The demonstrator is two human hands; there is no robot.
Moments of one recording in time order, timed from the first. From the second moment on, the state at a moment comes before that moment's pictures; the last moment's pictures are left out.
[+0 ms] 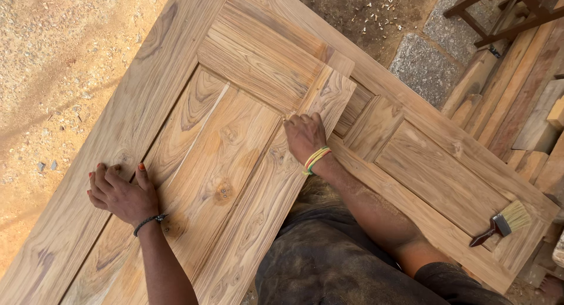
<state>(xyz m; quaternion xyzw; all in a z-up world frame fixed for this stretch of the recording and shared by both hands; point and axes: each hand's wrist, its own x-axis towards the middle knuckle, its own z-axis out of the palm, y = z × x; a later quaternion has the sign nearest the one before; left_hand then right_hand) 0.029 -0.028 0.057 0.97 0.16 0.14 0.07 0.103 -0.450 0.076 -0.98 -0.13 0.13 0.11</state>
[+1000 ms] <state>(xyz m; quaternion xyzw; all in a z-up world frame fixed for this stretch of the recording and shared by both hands) 0.028 -0.030 0.053 0.97 0.17 0.14 0.06 0.088 -0.508 0.082 -0.95 -0.11 0.23 0.16</state>
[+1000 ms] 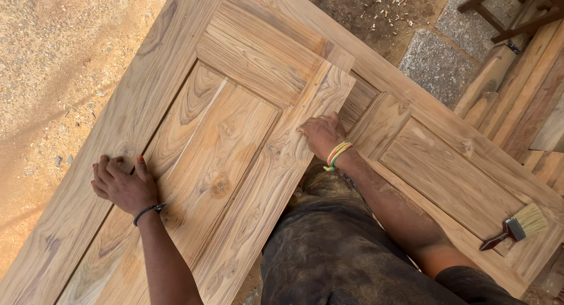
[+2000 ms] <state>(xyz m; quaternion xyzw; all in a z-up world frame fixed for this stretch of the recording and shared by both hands) 0.021 -0.017 0.031 0.96 0.22 0.17 0.10 0.152 -0.584 0.059 -0.88 -0.46 0.00 0.16</state>
